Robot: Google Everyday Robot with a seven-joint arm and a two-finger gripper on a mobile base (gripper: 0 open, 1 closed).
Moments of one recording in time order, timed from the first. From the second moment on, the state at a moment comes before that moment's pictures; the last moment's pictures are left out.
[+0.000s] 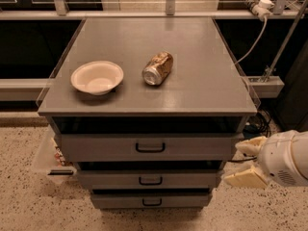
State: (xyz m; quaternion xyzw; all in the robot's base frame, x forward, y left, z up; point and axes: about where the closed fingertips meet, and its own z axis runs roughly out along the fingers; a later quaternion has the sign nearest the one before) arm 0.383 -0.208 0.794 -0.45 0.84 0.09 0.29
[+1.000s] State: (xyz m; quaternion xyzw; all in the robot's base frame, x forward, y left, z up) arm 0.413 -0.223 0.786 -0.43 0.84 0.07 0.32
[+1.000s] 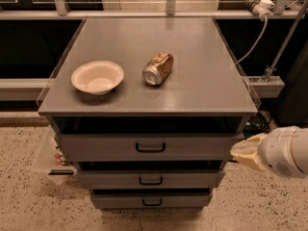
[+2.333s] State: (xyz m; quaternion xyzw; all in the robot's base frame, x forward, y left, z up) arm 0.463 -0.250 0.752 -0.34 0.84 0.06 0.41
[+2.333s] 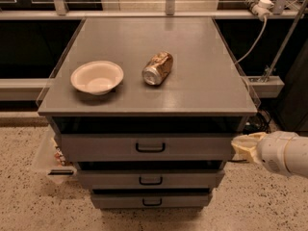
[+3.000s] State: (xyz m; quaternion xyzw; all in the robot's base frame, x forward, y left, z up) arm 0.494 -0.221 0.729 -0.33 0.83 0.10 0.44
